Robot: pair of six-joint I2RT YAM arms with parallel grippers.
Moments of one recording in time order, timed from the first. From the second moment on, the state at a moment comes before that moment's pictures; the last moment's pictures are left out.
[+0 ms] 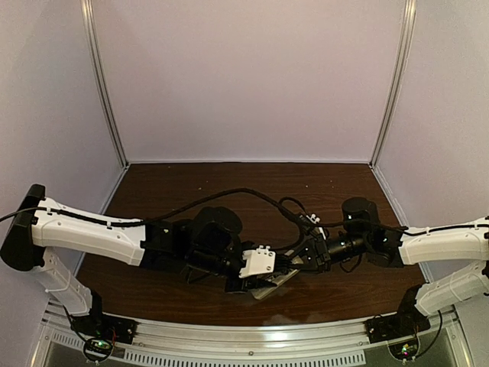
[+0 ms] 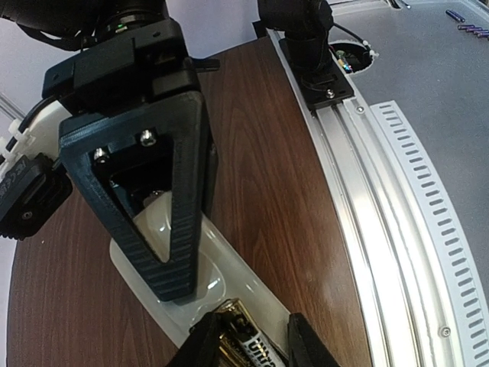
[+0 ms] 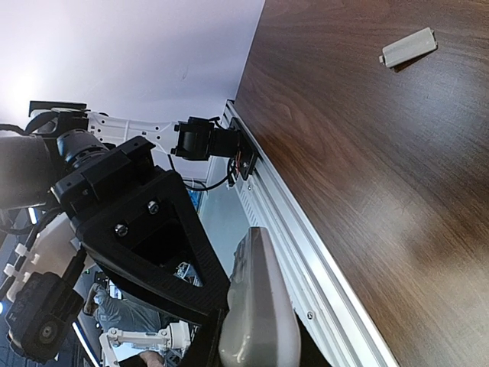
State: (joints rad) left arm -1.30 1.56 1.03 -0.08 0.19 0.48; right arm 0.81 1.21 0.50 0.30 -0.84 0.99
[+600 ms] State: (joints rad) left arm -1.30 1.57 1.05 -0.08 0.16 0.49; right arm 0.80 1.19 0.50 0.28 -0.82 0.96
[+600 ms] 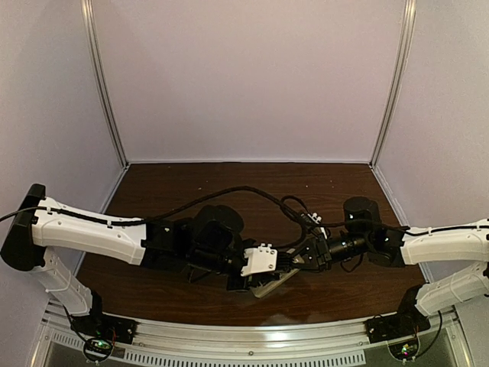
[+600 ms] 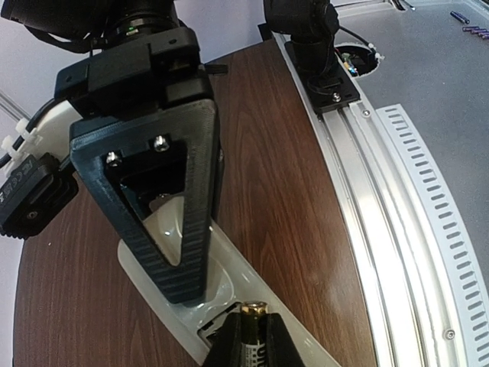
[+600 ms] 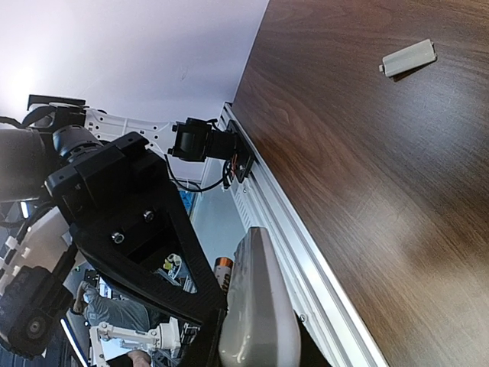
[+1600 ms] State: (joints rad) left arm -1.31 1.57 1.00 -0.52 0.10 0.83; right arm 0.58 1.04 0.57 -0.15 -0.76 0.61
